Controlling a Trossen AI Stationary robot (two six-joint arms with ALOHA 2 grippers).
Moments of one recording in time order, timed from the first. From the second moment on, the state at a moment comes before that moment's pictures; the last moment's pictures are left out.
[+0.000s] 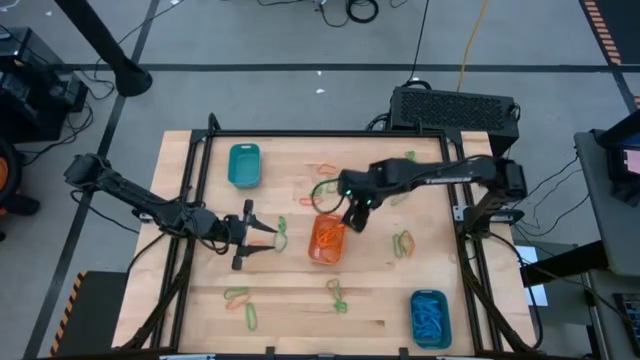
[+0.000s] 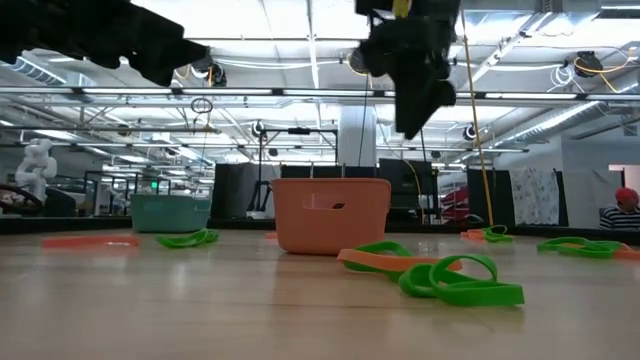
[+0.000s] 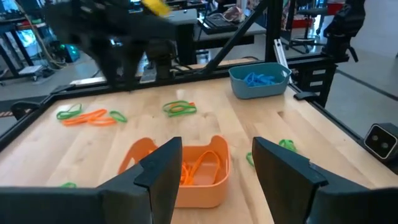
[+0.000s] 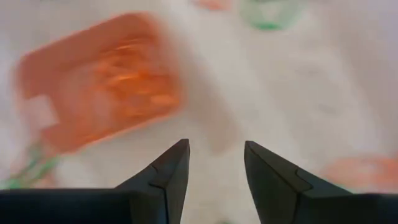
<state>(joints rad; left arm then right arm) -0.37 0.90 0.29 0.46 -0.23 0.06 -0.07 1.69 1.44 -1.04 0.05 0.51</state>
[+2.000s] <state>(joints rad) -0.37 0.91 0.29 0.46 -0.21 0.04 -0.54 1.58 0.97 -0.76 -0.02 0.65</state>
